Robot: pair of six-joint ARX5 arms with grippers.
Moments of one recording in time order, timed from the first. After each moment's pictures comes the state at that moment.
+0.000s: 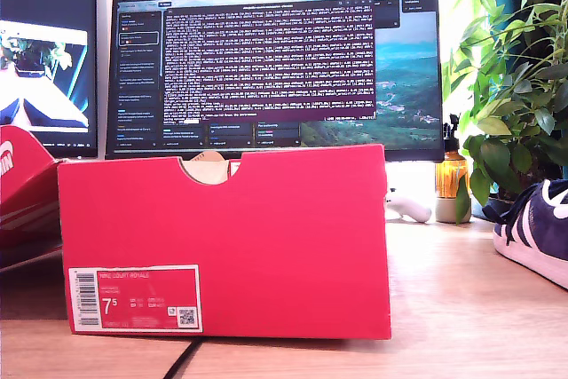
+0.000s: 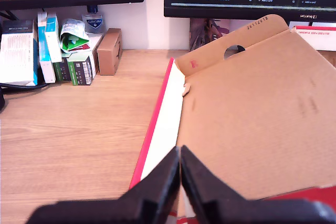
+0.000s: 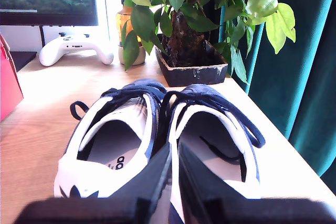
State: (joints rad) left arm -0.06 0.00 0.01 -0.19 0.02 -0.10; right arm 0.14 0.01 0.01 -0.16 0.31 -0.02
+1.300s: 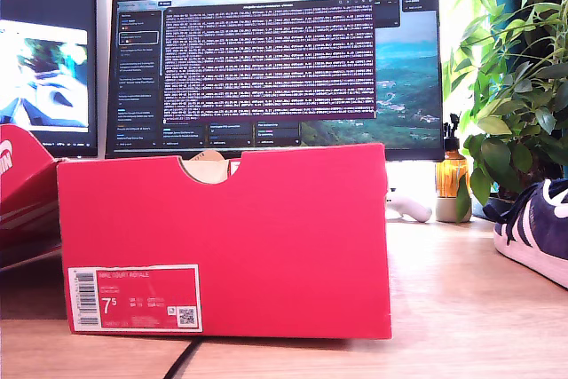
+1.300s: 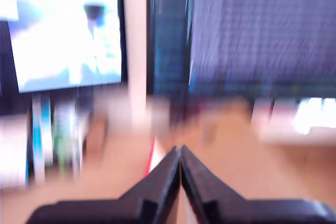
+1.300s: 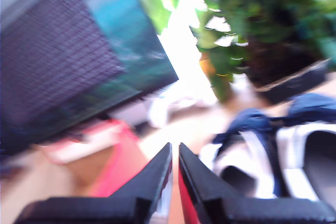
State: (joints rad) left arm -0.06 0.00 0.25 -0.15 0.09 -0.11; right arm 0.14 0.01 0.02 0.02 0.05 0.50
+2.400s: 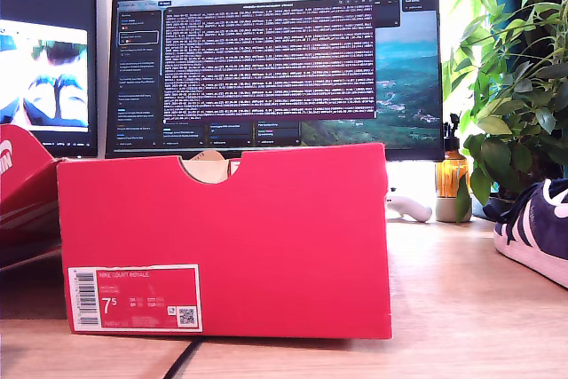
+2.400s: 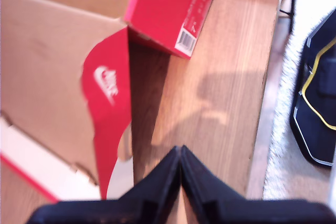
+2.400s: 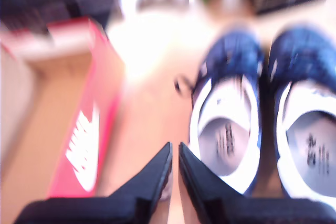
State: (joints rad) left arm -0.37 0.62 0.59 -0.92 0.16 0.99; right arm 0.14 0.80 0.75 -0.66 -0.04 0.31
